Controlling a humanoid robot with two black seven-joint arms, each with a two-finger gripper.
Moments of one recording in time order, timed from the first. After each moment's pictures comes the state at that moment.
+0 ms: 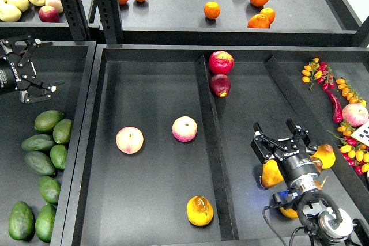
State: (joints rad) left arm -0.38 0.42 -1.25 -0.90 -0.15 -0.49 0.49; right arm -0.10 0.01 1.40 1.17 0.29 0.41 -0.30
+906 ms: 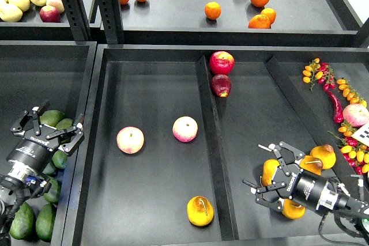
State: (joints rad) left arm 0.01 0.00 -1.67 -1.03 -0.15 -0.49 0.49; right arm 0.08 -0.53 1.00 1.16 0.05 0.58 -0.49
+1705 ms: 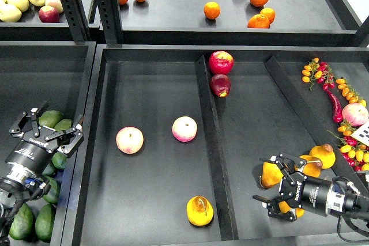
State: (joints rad) left arm 0.15 0.00 -1.66 -1.09 -0.15 -0.49 0.47; right arm 0.22 -0.34 0.73 0.90 -0.07 0.58 -0.49
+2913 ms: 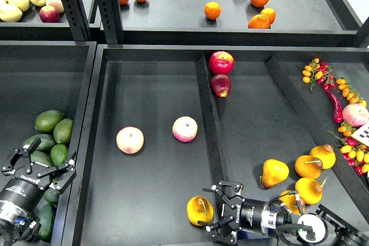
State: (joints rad) left arm 0.25 0.00 -1.67 -1.12 -0.15 -0.49 0.47; right arm 0.22 -0.18 0.74 0.78 -0.07 0.58 -0.49
